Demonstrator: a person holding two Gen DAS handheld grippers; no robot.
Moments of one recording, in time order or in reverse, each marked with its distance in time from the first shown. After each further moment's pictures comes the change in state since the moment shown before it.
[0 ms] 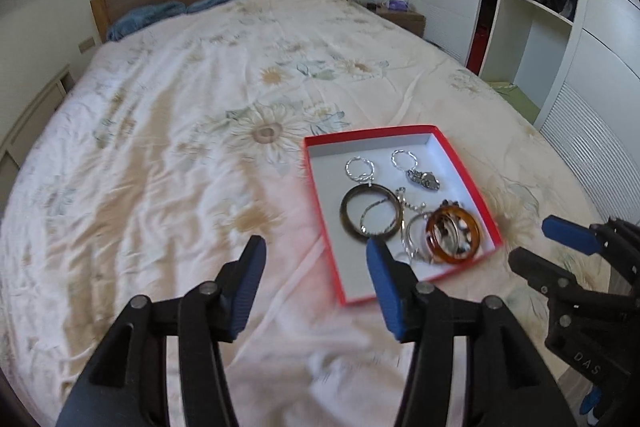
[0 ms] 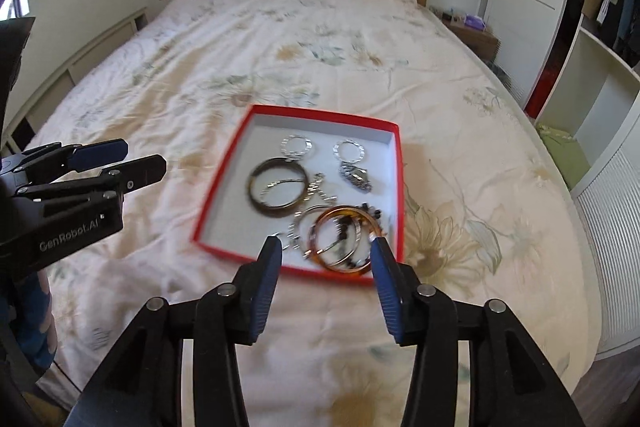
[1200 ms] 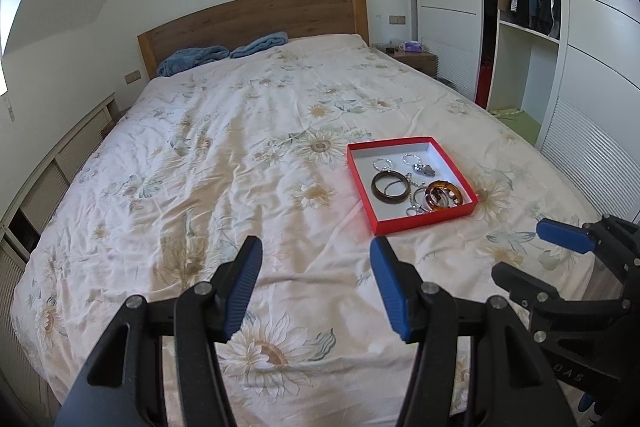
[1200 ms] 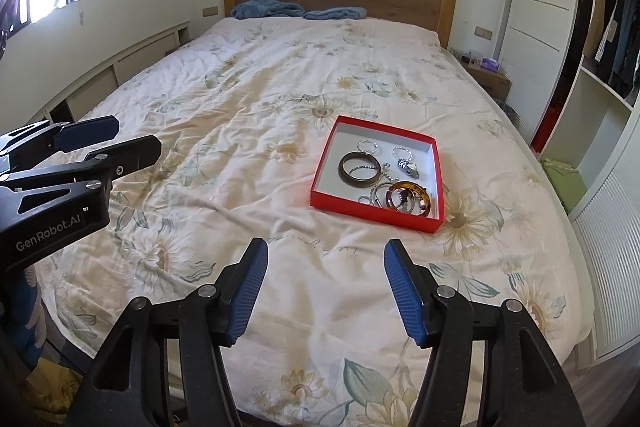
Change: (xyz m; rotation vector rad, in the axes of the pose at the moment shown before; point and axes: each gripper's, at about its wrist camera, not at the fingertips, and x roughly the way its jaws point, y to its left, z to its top) left arm -0.176 0.028 -0.103 -0.007 -0.173 0.107; right arm -0.131 0.093 -0.087 -0.082 -0.130 0.037
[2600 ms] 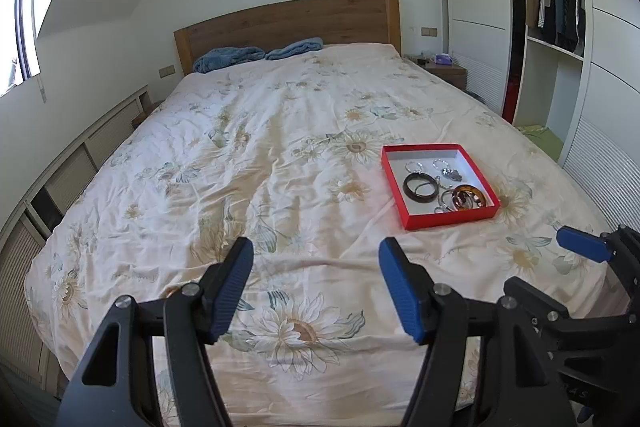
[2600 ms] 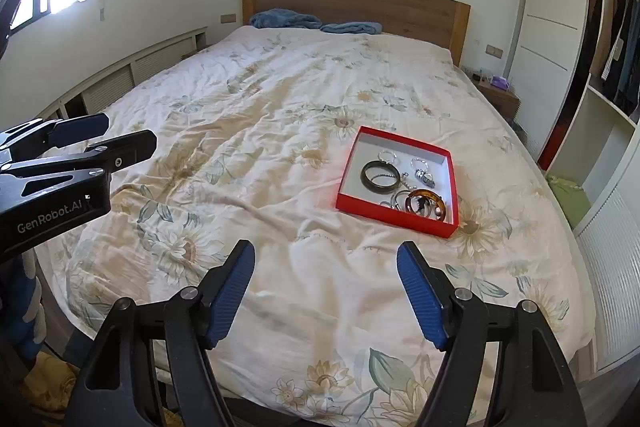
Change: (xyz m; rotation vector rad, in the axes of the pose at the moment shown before) left arm -0.030 0.024 -0.024 -0.068 -0.023 0.092; right arm -0.021 0.028 -0.013 -0.039 -0.047 0.025
